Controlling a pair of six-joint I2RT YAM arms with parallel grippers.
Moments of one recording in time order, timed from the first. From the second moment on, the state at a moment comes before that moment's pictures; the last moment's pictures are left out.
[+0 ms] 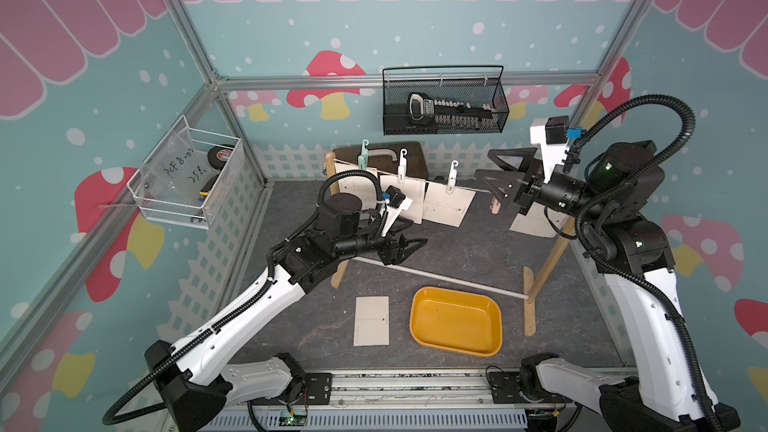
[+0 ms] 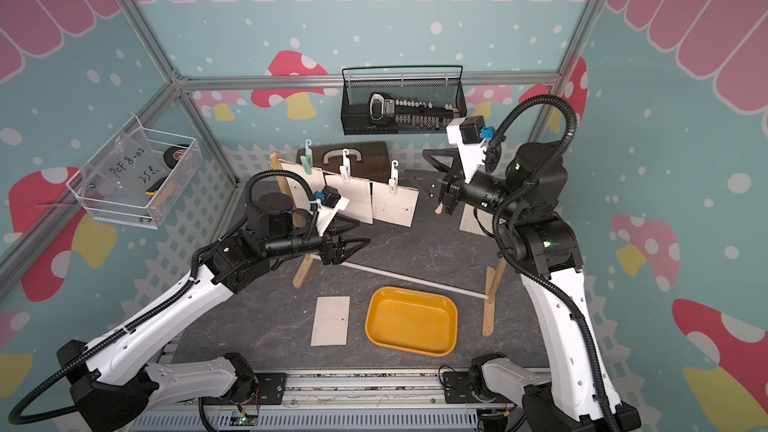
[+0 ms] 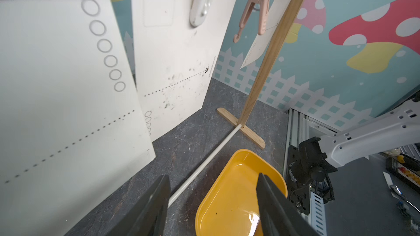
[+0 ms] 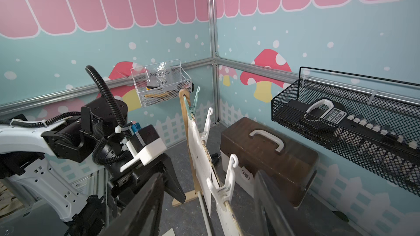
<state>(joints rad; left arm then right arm) -0.71 1.23 1.28 -0.37 0.44 -0.04 0.24 1.19 1.74 -0.55 -0.77 0.04</state>
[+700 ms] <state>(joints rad) -0.76 1.37 1.34 -0.29 0.37 -0.06 0.32 1.28 1.79 -0.69 -0.59 -0.14</state>
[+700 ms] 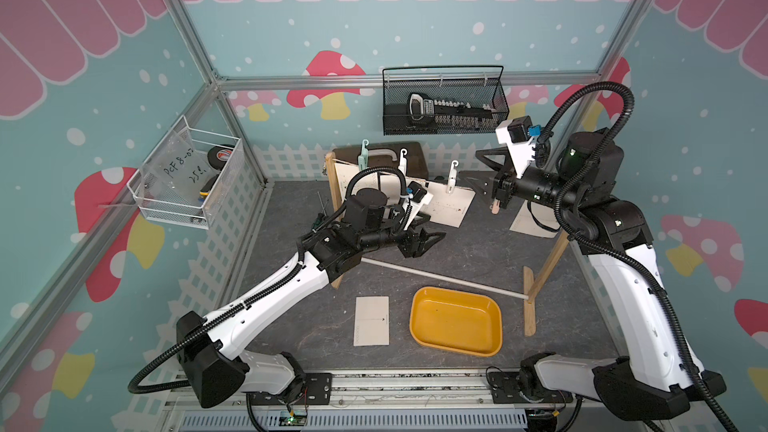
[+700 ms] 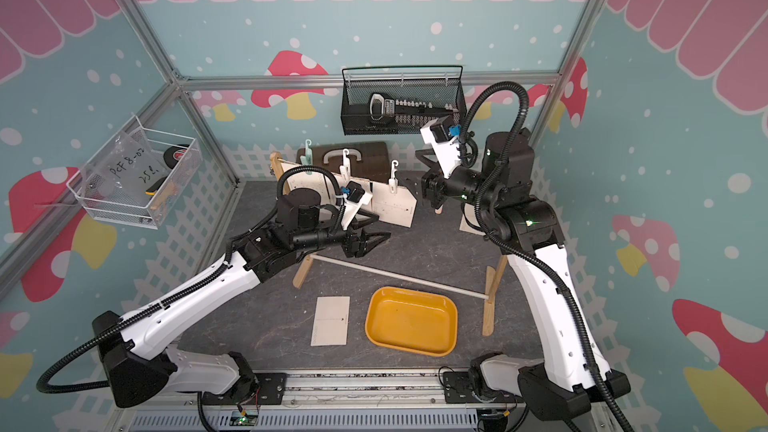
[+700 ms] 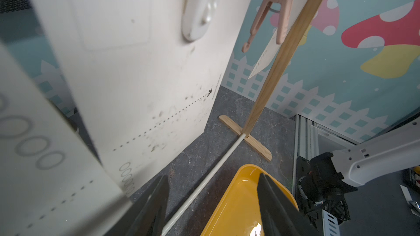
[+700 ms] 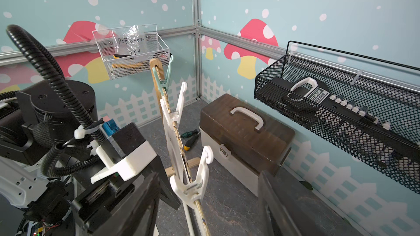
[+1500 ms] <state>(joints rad) -0.32 1.10 1.08 -0.26 0.53 -0.33 0.55 1.60 2.25 -0.86 -0.49 -0.28</state>
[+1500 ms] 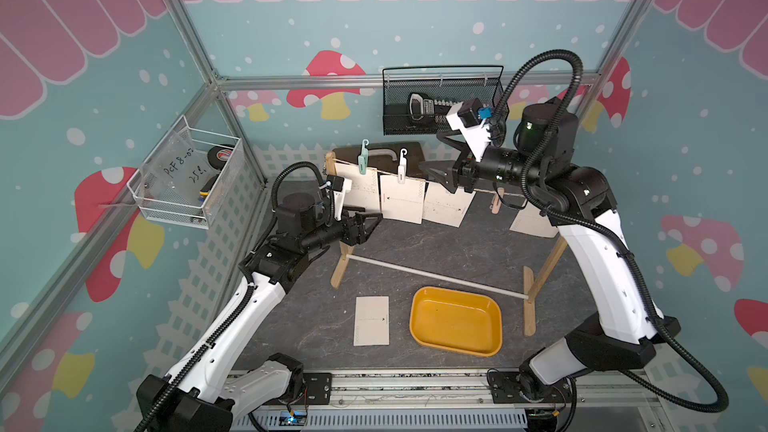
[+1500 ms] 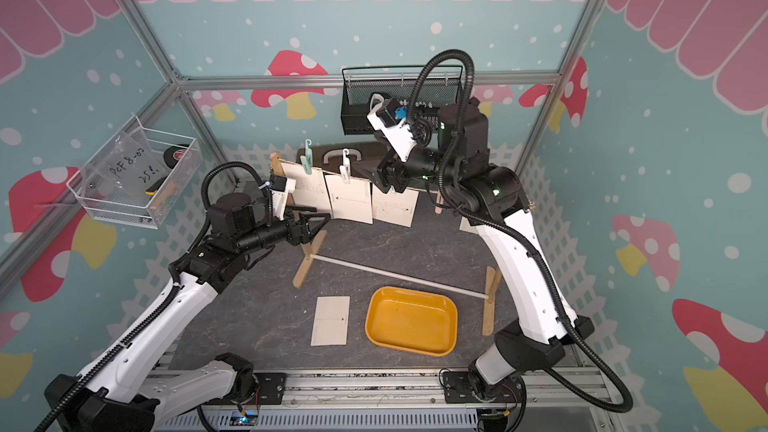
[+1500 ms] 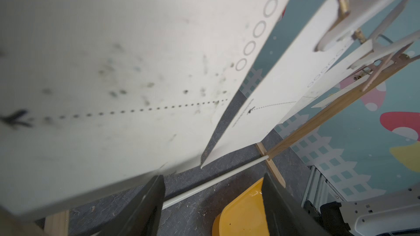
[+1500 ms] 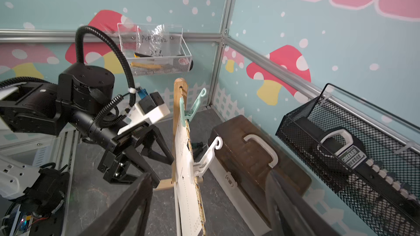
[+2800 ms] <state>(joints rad) -0.37 1.25 1.19 -0.16 0.71 -0.26 0.58 1.85 2.60 -1.10 -0.43 -0.30</state>
